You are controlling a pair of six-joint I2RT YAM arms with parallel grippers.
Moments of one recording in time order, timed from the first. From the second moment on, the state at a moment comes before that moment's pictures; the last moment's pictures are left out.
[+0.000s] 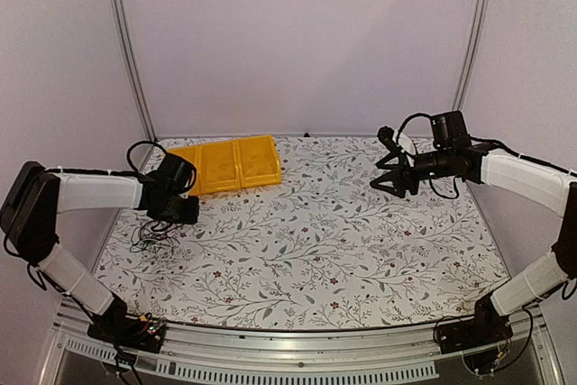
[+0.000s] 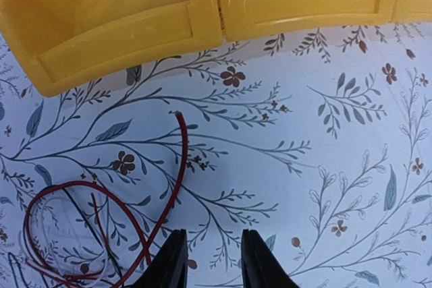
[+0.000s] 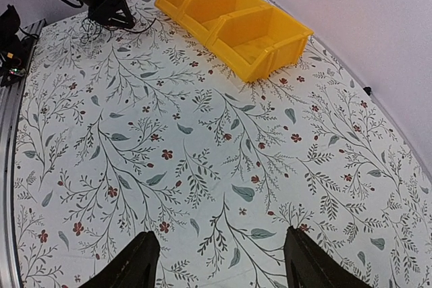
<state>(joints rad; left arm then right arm) -0.44 1.50 0.79 -0.33 -0.26 -0.38 0.34 1.42 1.02 -0.29 -0.66 -0.56</state>
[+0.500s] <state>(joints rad) -0.37 1.71 0.86 -0.22 -0.30 -0.37 0.34 1.45 1.02 -0.30 -0.66 -0.58</state>
